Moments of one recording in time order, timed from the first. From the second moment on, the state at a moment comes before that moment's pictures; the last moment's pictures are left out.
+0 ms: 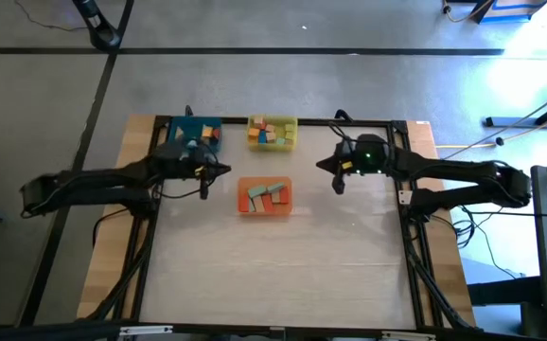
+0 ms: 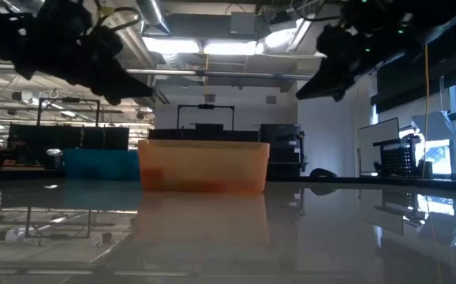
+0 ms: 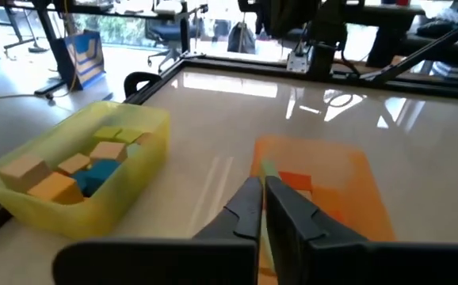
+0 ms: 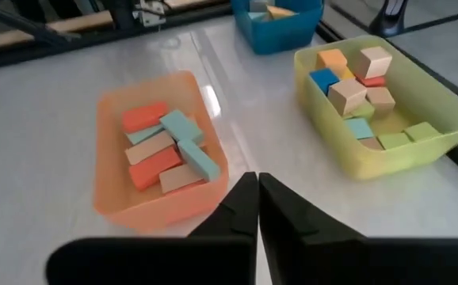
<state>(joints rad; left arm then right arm) 0.42 0.79 0.26 0.28 0.21 0.04 -0.35 1.08 0.62 0.00 -0.15 0.04</state>
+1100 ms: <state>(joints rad) 0.33 0.23 0.01 0.12 0.07 -0.08 -0.35 0.47 0.21 0.18 -0.07 0.22</state>
